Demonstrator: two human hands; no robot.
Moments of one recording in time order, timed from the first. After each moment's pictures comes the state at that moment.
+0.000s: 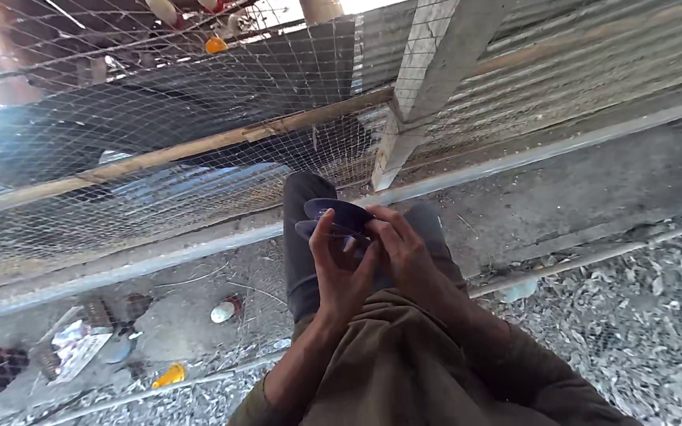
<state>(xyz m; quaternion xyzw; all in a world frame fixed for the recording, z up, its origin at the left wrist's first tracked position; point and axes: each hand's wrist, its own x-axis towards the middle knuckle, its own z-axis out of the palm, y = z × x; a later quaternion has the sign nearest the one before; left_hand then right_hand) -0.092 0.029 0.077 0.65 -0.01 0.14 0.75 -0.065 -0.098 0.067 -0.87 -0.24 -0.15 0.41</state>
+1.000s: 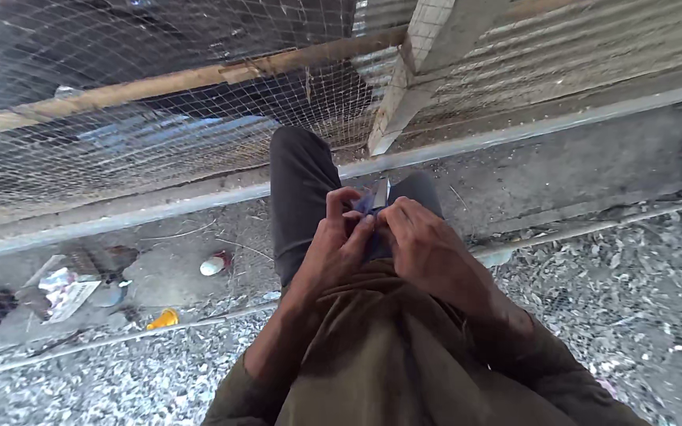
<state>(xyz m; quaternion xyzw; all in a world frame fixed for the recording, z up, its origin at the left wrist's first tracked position) -0.096 0.058 0.073 0.77 0.00 -0.17 0.62 -0.081 -0.127 0.103 -0.92 -0.27 0.06 0.28</state>
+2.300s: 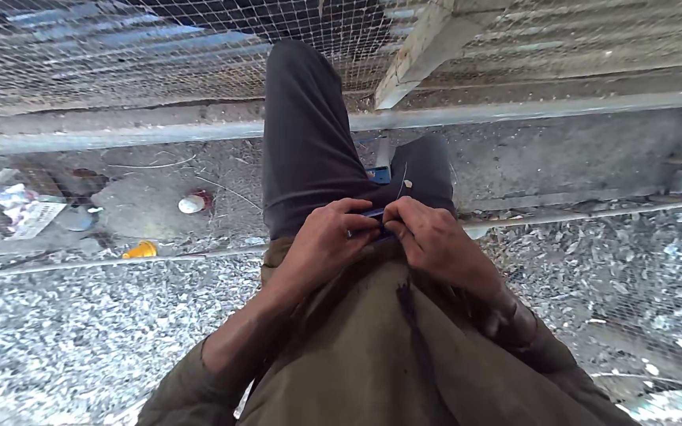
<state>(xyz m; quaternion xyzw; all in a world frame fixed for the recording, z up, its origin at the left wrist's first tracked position) -0.143 0.072 0.060 0.85 -0.07 -0.20 0.49 -0.104 -0.140 0.075 -0.86 -0.30 0.21 0.36</state>
